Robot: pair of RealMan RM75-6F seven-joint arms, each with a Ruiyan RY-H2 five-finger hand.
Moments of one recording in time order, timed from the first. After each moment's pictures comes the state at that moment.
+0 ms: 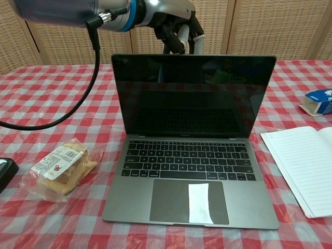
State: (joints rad) left arm -1.38 -1.36 -0.23 -1.69 0.50 0.78 0.49; right arm 0.09 -1.19 0.17 -1.48 -1.32 1.43 0.04
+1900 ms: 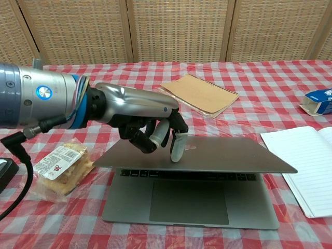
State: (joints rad) left arm -1.23 -1.38 0.01 -1.98 0.72 0.84 0.49; right arm 0.07 -1.15 0.15 -1.57 -1.37 1.48 0.03
